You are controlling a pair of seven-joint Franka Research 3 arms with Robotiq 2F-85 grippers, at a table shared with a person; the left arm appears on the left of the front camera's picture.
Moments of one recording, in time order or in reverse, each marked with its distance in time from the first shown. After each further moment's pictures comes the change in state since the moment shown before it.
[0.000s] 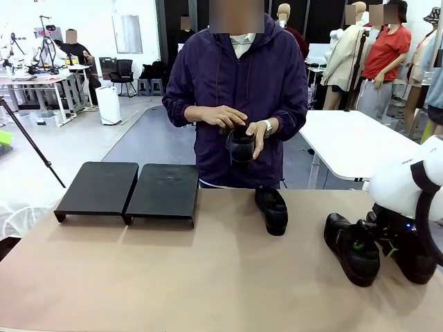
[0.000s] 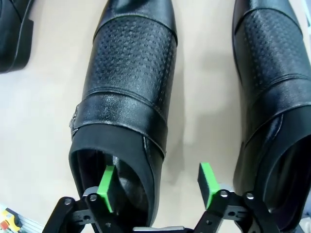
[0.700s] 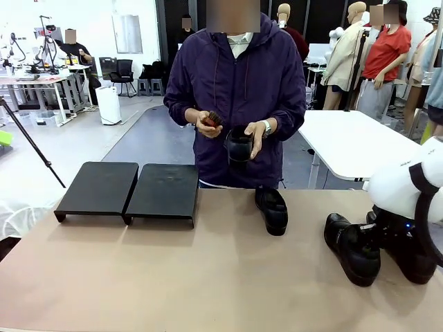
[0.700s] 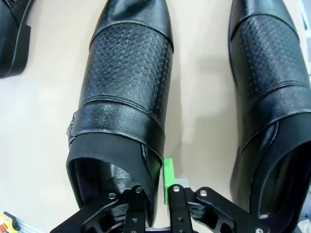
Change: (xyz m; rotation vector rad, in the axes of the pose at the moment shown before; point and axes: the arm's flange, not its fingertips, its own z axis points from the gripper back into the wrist) left arm 0.000 0.000 0.000 0.000 0.000 0.000; right arm 0.002 -0.001 -0.002 -0.010 -0.016 0.003
